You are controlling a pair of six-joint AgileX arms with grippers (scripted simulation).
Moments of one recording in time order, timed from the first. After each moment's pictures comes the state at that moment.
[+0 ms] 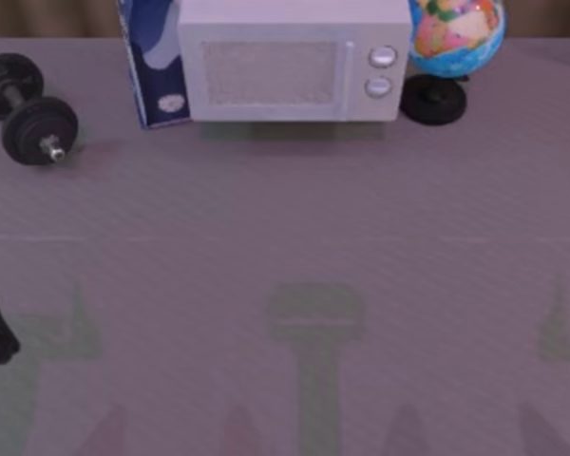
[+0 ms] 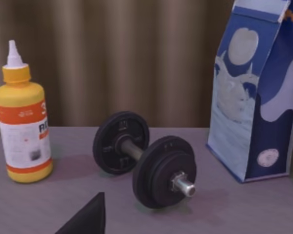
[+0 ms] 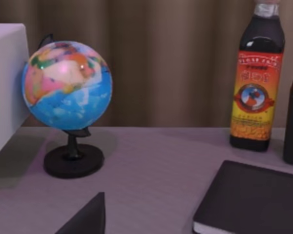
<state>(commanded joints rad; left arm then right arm) 0.00 0.00 0.00 0.00 0.00 0.00 0.00 0.00 0.00 0.00 0.00 0.00</state>
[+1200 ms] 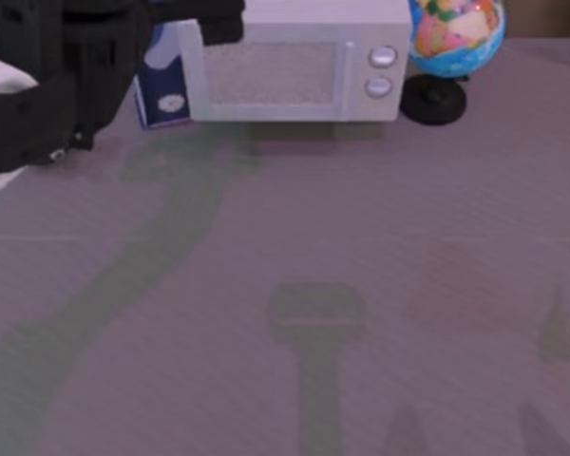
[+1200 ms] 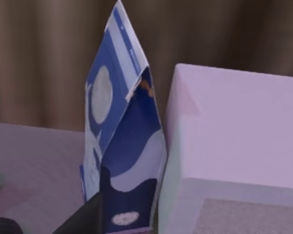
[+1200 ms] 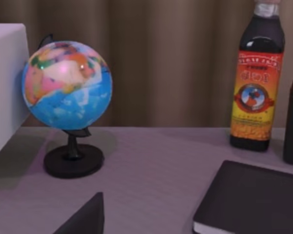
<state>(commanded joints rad) -0.57 1.39 1.12 -0.09 -0.51 -0.30 0.00 0.00 0.00 0.00 0.00 0.00</state>
